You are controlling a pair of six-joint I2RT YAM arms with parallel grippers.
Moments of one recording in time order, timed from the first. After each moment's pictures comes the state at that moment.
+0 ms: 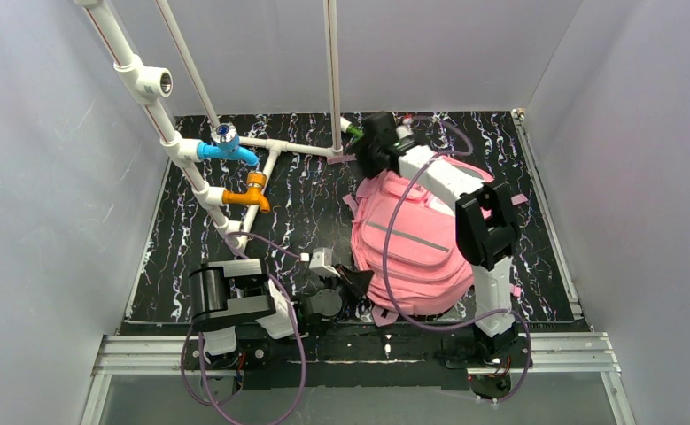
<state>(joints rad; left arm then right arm) -1.32 1.76 0.33 1.21 -0.77 -0.99 0.64 2.05 1.71 -0.55 0.17 1.42</state>
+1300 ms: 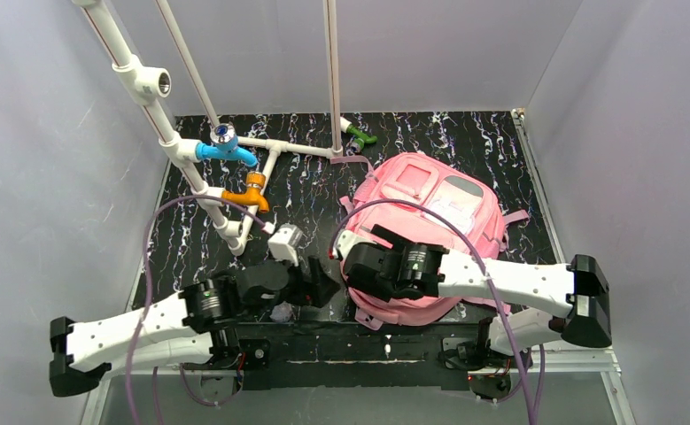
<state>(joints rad) -1.24 0.73 0.63 -0.44 -0.36 -0.85 1.31 1.33 1.13 -0.93 0.58 0.02</state>
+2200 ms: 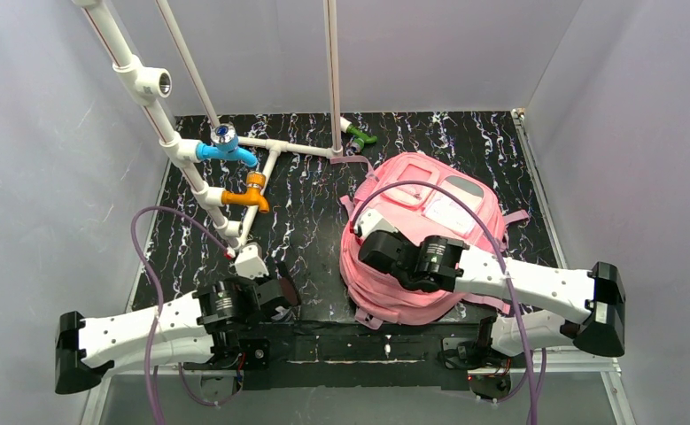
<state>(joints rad) -1.23 0.70 0.56 -1.04 -0.63 -1.41 1.27 1.26 1.08 -0.92 0.65 0.20</state>
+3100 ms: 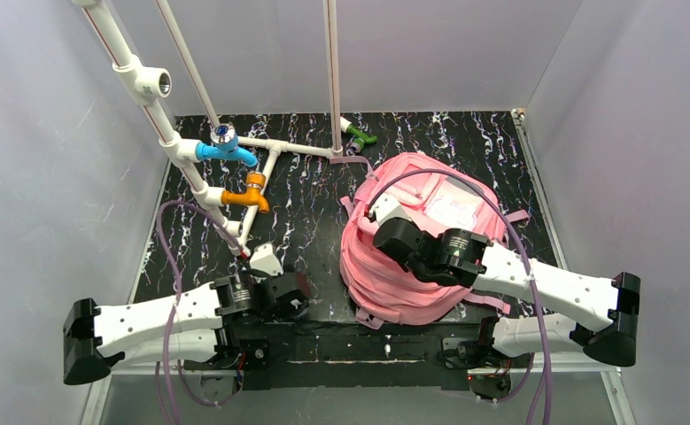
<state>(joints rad) -1.23 0.91 0.61 -1.03 -0.51 -1.51 1.20 1.17 1.12 -0.92 0.61 0.24</state>
